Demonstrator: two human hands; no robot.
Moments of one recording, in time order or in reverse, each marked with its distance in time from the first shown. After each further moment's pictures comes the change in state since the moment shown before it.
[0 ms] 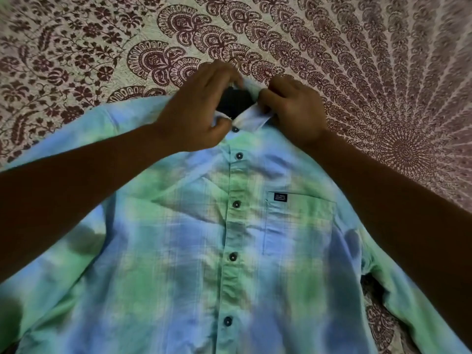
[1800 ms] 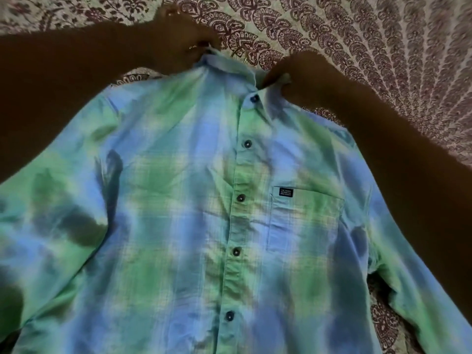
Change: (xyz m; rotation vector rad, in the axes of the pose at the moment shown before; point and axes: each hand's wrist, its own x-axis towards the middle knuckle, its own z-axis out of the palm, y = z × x) left_hand 0.045 -0.080 -0.034 0.344 -0.332 -0.077; right_hand 0.047 0.009 -0.037 0.270 -0.661 0.365
